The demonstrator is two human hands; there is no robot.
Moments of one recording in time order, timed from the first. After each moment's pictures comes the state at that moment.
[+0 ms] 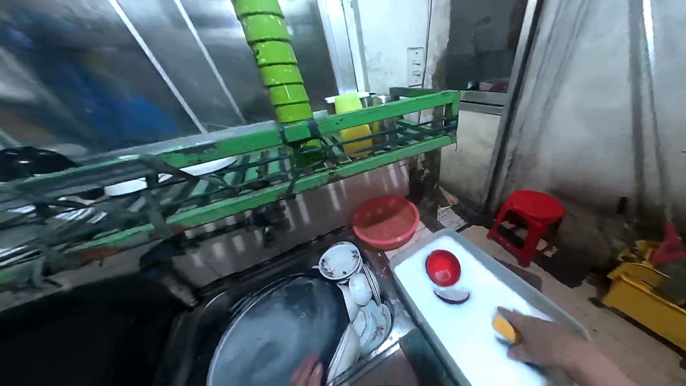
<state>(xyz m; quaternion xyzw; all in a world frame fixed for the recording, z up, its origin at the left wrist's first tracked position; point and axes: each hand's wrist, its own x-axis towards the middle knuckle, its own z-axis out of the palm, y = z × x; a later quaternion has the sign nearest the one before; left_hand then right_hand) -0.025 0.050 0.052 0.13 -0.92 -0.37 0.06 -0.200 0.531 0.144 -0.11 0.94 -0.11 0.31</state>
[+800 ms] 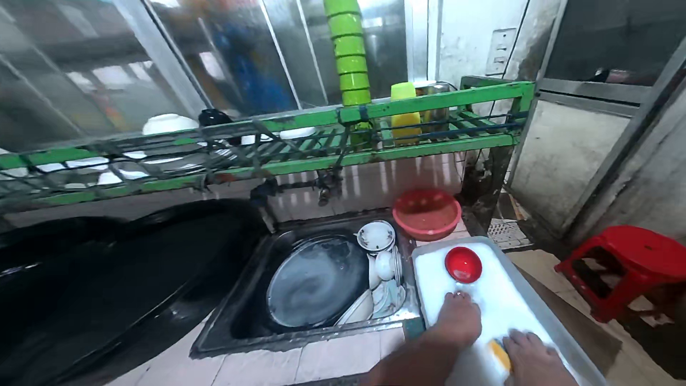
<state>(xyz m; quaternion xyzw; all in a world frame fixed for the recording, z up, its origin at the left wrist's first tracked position) -0.227 0.346 0.112 -0.05 -0.97 -0.13 -0.20 -0.203 0.523 0.138 -0.27 0.94 -0.04 0.21</state>
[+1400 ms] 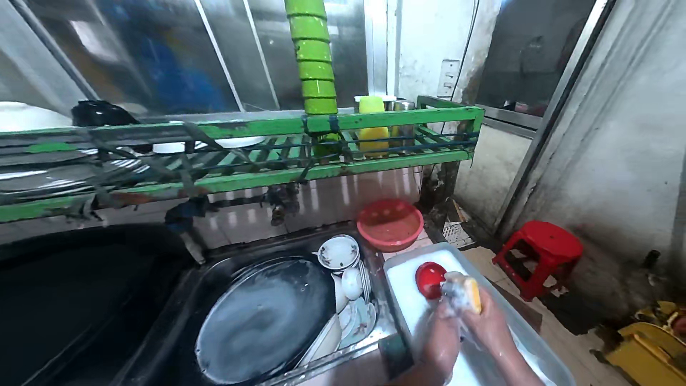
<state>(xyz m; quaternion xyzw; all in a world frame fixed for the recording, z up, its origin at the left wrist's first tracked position) -0.157 0.348 0.181 0.13 -0.68 -0.72 -0.05 -0.205 0.459 0.180 -0.05 0.84 -0.54 0.01</state>
